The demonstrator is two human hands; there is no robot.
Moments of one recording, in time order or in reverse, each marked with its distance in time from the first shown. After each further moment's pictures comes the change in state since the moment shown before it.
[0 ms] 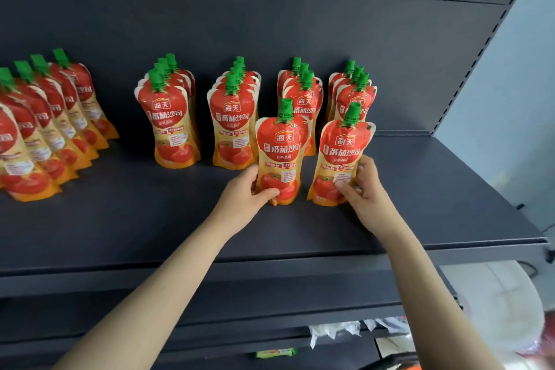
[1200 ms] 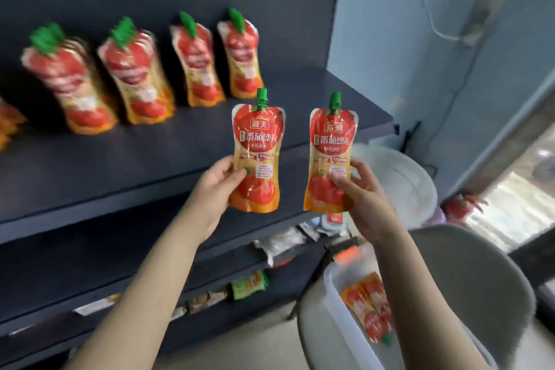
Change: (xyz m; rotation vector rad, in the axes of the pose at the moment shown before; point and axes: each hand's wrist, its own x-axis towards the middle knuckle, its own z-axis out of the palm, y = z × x) left_hand -0.152 0.067 0.099 -0.515 -0.212 -0.211; right_hand -0.244 -0.023 -0.068 0.589 0.379 0.320
